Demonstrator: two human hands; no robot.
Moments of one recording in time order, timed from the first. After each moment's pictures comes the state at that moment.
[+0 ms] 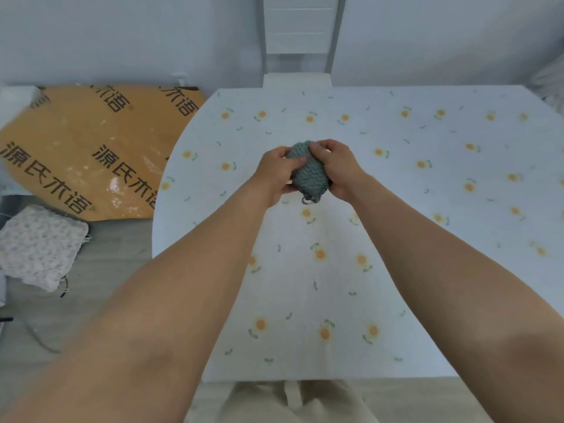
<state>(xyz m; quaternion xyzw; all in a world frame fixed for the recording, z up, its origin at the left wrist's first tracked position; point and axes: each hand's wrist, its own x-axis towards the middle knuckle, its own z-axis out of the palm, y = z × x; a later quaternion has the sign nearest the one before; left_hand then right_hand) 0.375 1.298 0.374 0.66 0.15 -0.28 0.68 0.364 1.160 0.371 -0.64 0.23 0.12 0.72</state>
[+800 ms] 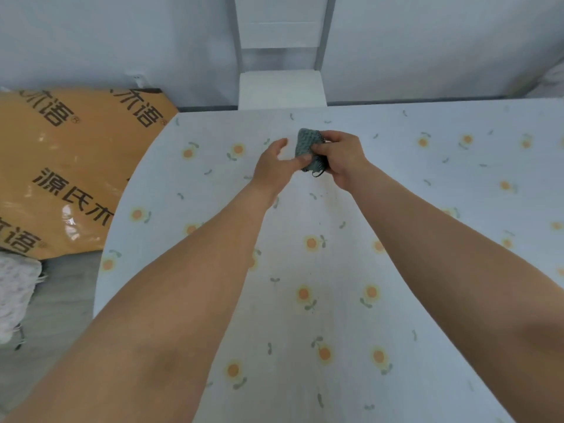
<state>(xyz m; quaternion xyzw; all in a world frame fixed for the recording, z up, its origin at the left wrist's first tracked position) 0.589 1.242 0.258 0.78 0.08 -0.24 0.57 0.588 1.093 0.268 -0.66 0.30 0.07 0.69</state>
